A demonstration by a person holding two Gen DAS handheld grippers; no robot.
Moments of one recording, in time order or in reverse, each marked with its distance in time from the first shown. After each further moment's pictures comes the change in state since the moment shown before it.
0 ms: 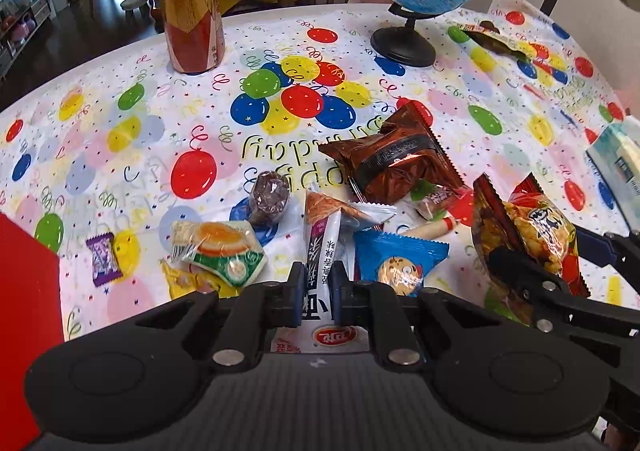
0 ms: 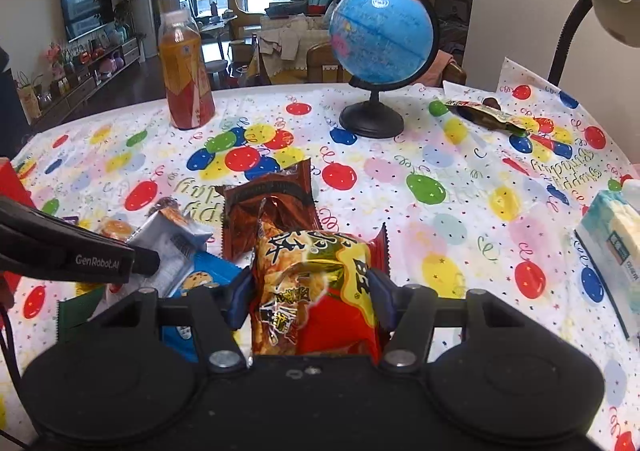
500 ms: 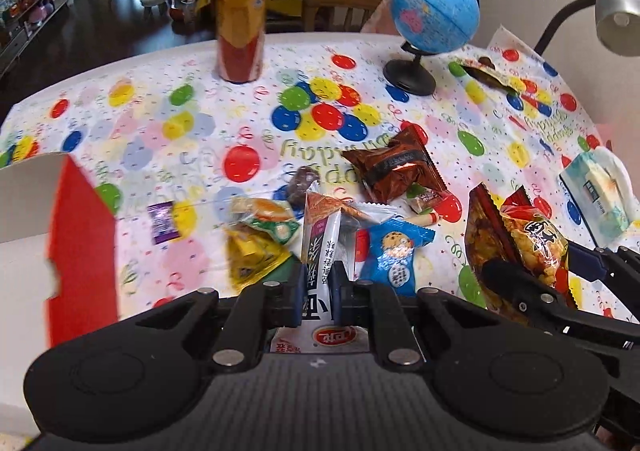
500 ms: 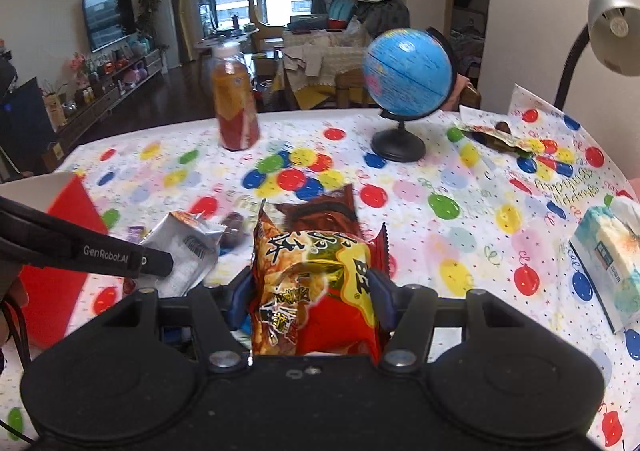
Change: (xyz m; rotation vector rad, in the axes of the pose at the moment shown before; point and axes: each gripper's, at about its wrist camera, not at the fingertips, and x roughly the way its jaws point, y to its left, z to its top) left arm -0.084 0.032 -0.023 -0.082 -0.045 -0.012; right arm -0.068 0.037 0.011 -0.021 -0.033 0.070
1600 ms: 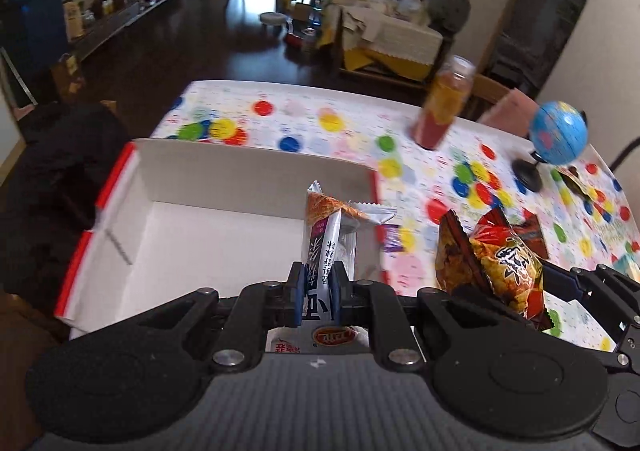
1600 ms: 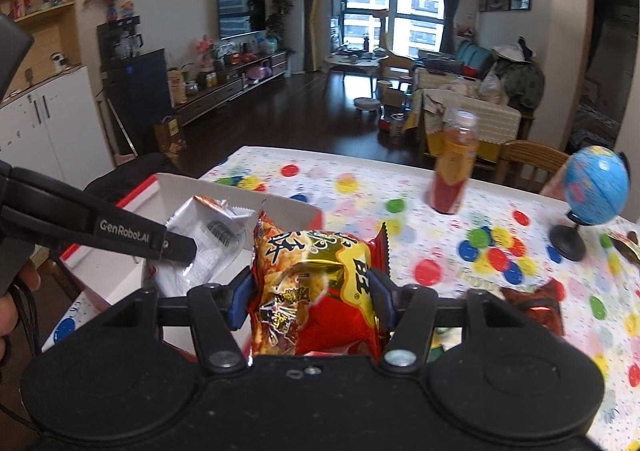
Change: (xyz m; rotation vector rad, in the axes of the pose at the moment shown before) left arm -0.132 0.203 -0.049 -0.279 -0.148 0.155; right arm -0.018 0.219 0.033 -0.256 -0.056 0.266
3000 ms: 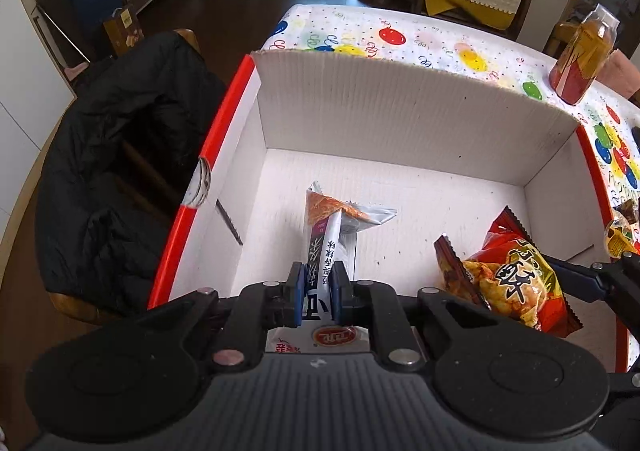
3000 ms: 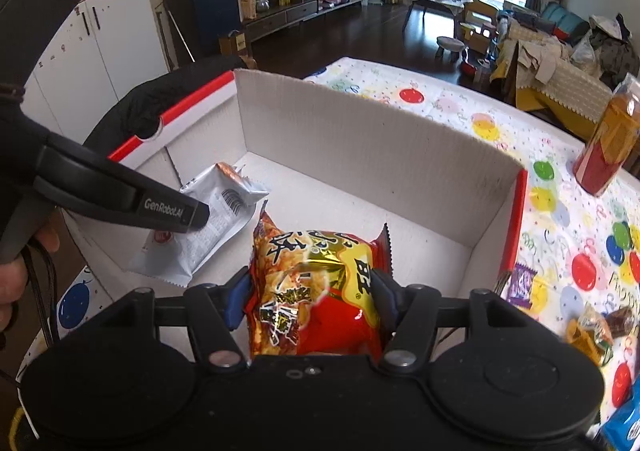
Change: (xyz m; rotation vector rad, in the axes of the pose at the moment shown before) left arm 0.095 0.108 -0.004 -0.011 0.174 0.204; right arm 0.112 0.097 -0.016 -0.118 0.237 0.149
